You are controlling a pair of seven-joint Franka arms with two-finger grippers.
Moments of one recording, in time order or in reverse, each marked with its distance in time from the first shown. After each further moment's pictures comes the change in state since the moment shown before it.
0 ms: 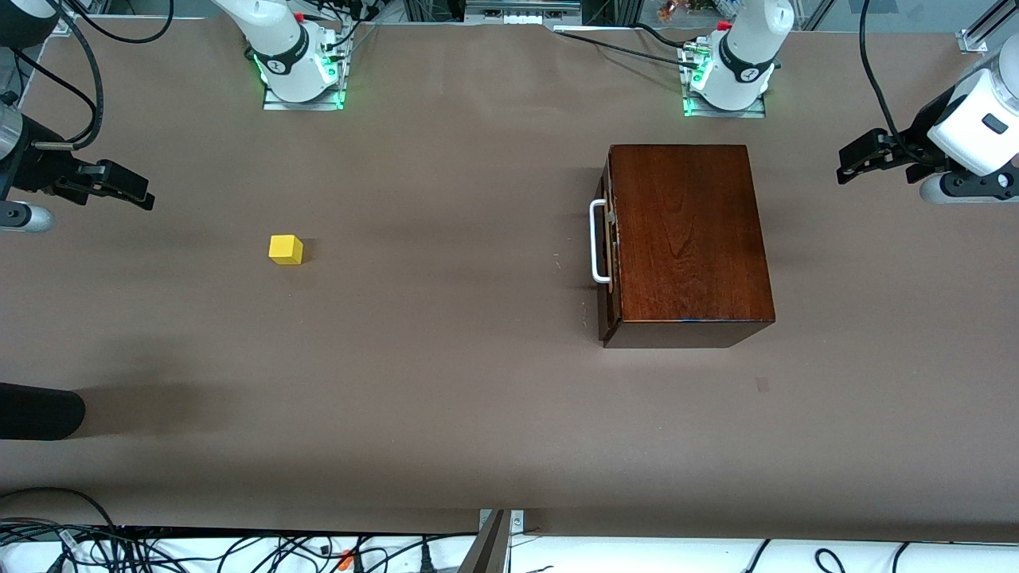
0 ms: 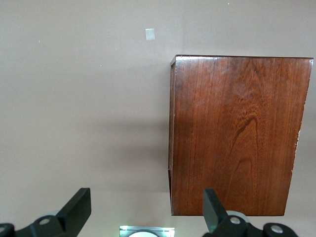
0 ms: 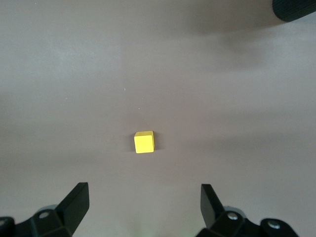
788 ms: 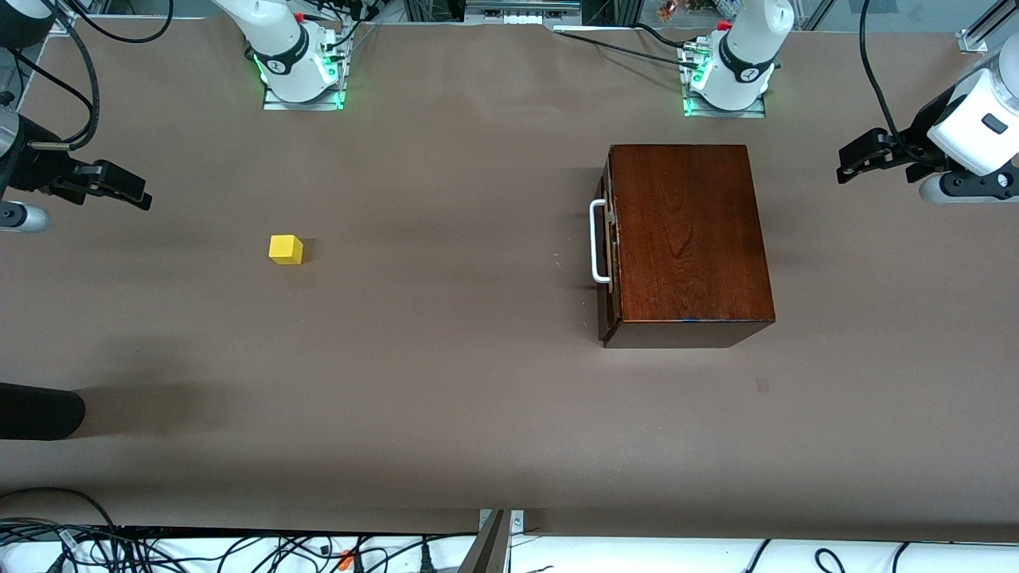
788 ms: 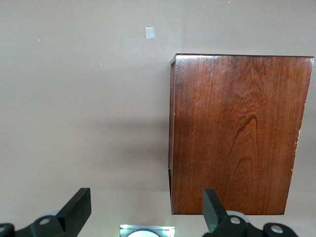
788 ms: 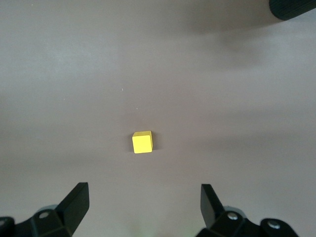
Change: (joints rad) left arm 0.000 0.000 0.000 0.000 0.000 -0.009 0.000; right arm -0.002 0.000 -0.012 0.000 0.000 -0.001 0.000
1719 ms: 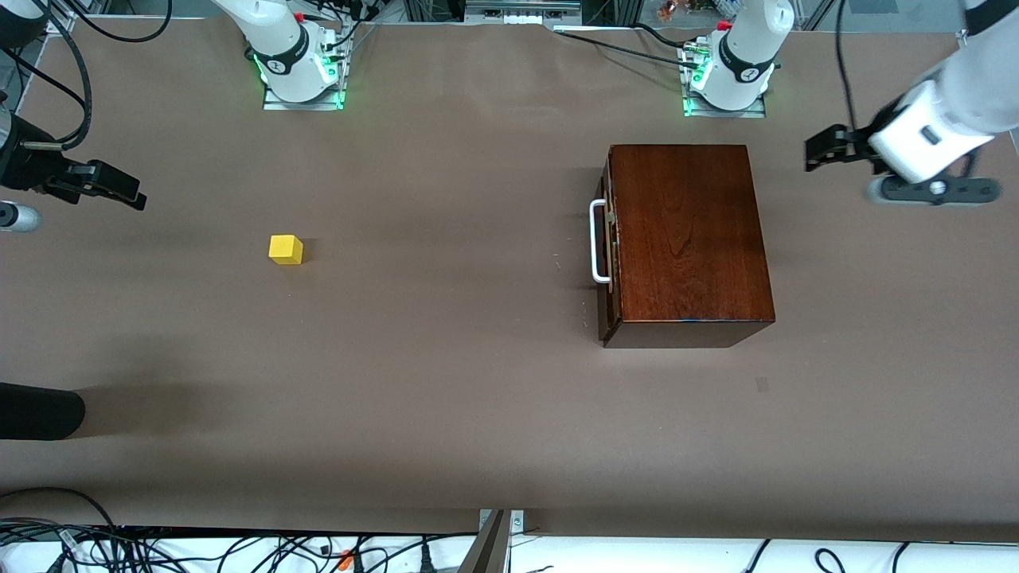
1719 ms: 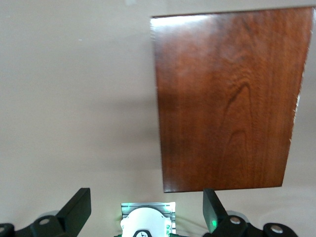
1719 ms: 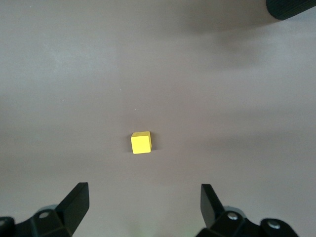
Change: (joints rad) left arm -0.009 0.044 -0.092 0.000 -0.003 -0.083 0.002; right arm -0.001 -0.003 -0.003 0.002 0.000 0.000 0.000
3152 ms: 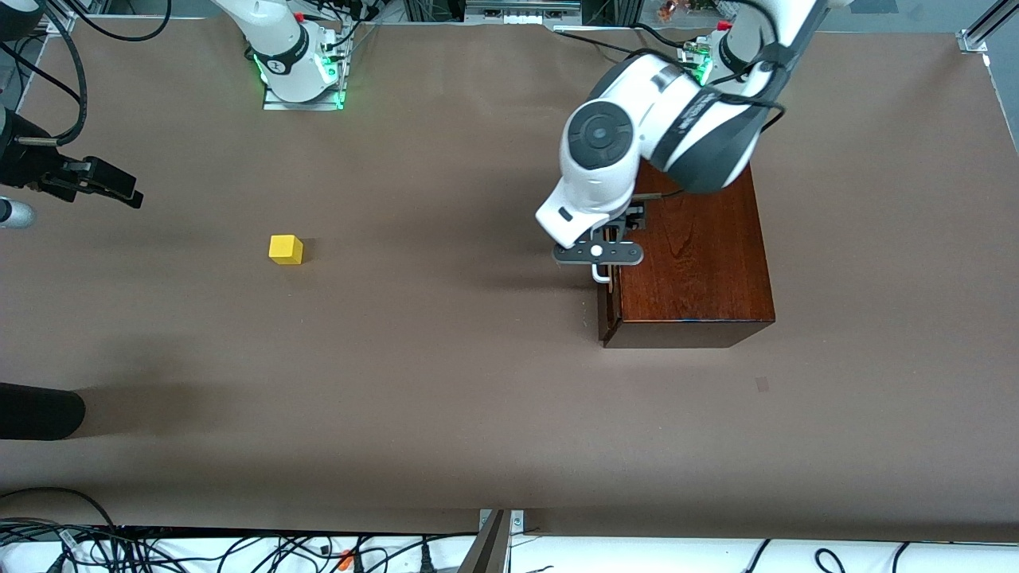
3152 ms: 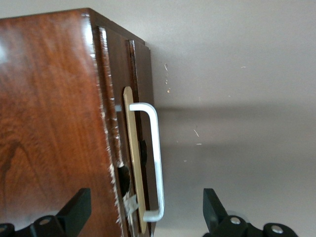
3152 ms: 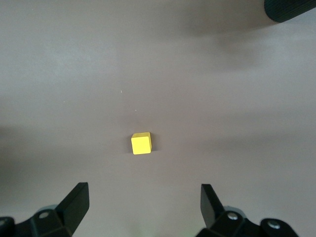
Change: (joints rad) left arm -0.409 0.448 -0.142 0.138 0.163 0.329 -0.580; right arm 0.000 -0.005 0.000 0.004 0.000 -0.002 0.000
